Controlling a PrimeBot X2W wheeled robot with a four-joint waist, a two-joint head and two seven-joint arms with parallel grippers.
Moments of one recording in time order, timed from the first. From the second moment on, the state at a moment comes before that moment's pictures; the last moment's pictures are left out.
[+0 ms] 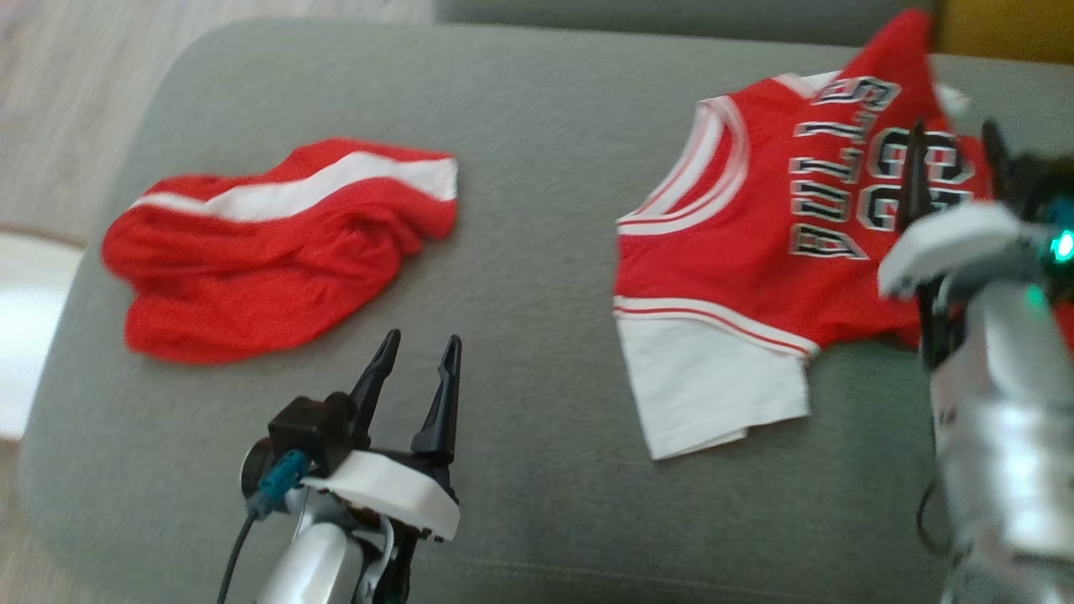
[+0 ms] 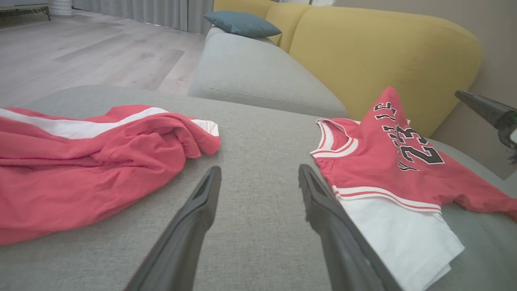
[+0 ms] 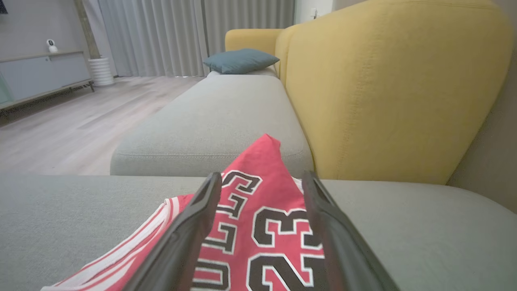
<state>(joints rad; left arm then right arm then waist) -0.12 0.04 -0.37 0.25 -0.30 -0.01 -0.25 -0.74 -0.07 -0.36 0.92 -0.25 0.13 -0.25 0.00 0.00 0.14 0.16</state>
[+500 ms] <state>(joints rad) -0.05 0.04 -0.38 0.25 -0.36 0.00 -0.25 -0.18 -0.05 -0.08 0.56 0.16 0.13 -0.25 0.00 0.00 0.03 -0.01</state>
